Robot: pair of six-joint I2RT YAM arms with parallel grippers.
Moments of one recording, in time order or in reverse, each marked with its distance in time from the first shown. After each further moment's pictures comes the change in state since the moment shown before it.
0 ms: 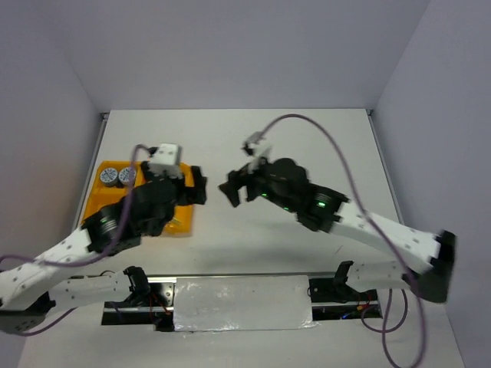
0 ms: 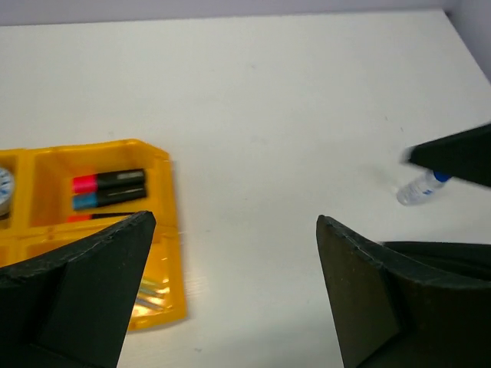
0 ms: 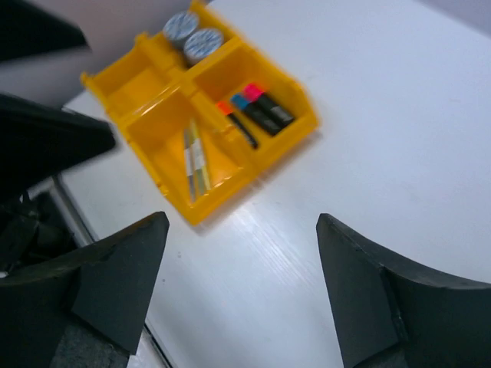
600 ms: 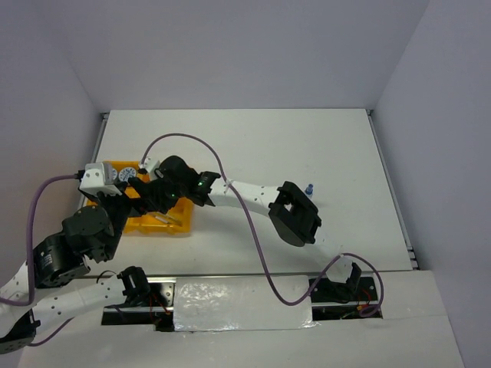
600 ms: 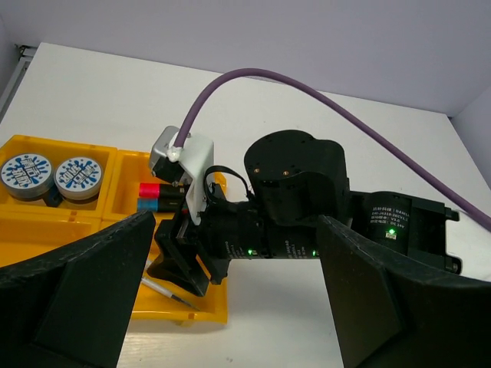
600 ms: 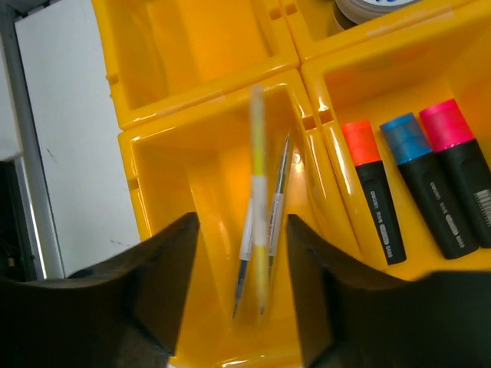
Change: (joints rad) left arm -0.002 -0.280 -0.053 -0.069 -0.137 0.000; right arm 0.047 0.962 0.760 -0.055 -0.333 -0.100
